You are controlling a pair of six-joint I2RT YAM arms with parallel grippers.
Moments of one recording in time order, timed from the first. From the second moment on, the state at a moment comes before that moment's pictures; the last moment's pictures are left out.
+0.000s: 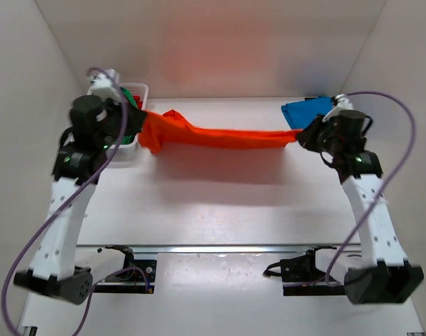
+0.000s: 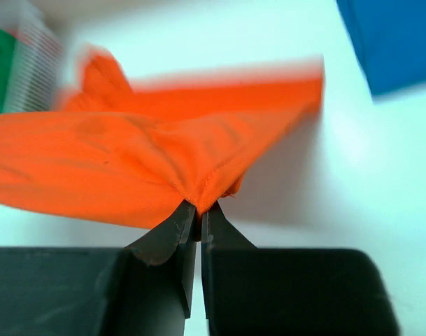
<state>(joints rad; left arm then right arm) -0.22 1.15 1.46 -0.63 0.09 -0.32 0.02 1.14 1.17 -0.57 -0.23 0.35</state>
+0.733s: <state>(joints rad) -0.22 1.20 1.96 -0.61 0.10 -0.33 -0.05 1.02 1.52 -0.55 -0.47 0.38</state>
